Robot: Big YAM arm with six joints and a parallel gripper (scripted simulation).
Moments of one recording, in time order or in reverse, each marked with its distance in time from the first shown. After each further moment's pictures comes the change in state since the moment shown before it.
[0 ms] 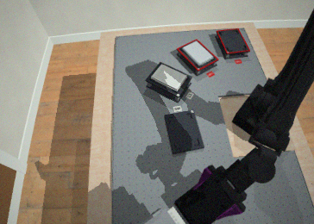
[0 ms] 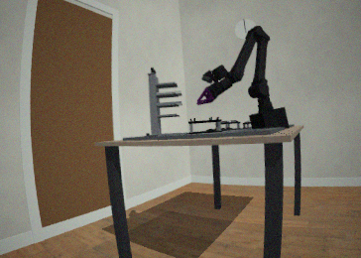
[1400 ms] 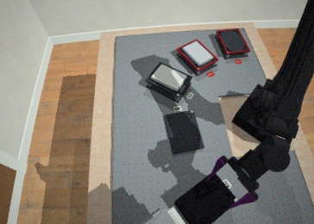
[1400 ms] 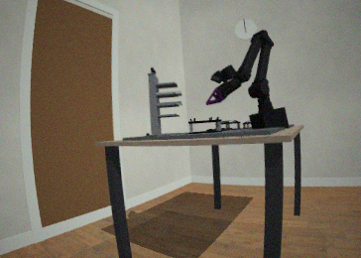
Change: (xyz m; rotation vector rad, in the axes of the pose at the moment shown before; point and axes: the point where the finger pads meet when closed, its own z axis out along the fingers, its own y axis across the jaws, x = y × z) arm 0.028 0.001 -0.040 -0.001 0.014 -0.007
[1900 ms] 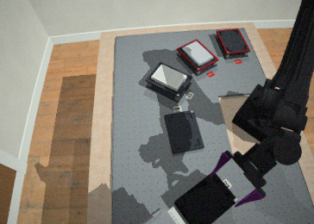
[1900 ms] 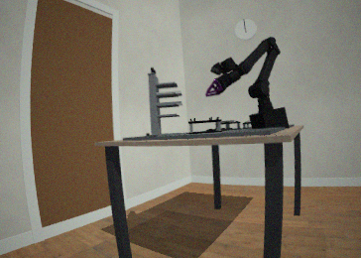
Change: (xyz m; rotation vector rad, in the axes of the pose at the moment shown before) arm -0.040 0.000 -0.024 -0.004 -0.027 0.013
